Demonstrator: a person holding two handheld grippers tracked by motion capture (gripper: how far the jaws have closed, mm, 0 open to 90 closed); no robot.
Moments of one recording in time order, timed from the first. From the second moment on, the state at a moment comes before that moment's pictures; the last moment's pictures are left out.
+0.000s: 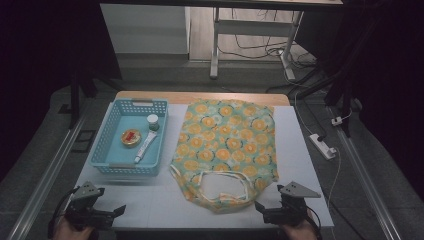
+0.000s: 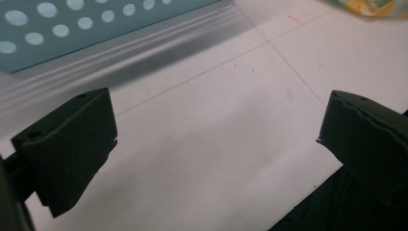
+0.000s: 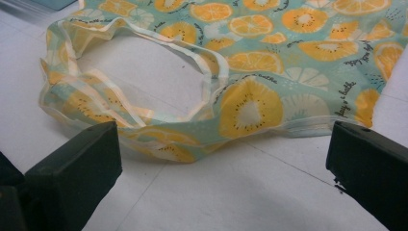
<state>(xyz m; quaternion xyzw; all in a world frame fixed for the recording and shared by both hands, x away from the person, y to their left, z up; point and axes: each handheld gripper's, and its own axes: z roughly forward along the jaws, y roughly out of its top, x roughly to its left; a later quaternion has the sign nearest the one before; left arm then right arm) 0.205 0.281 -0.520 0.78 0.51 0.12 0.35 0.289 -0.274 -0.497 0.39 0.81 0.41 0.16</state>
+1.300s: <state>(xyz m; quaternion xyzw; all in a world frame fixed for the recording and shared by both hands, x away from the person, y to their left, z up) 0.208 0.283 -0.522 0.79 0.49 0.09 0.36 0.290 -0.264 -0.492 0.36 0.82 0.41 0.15</state>
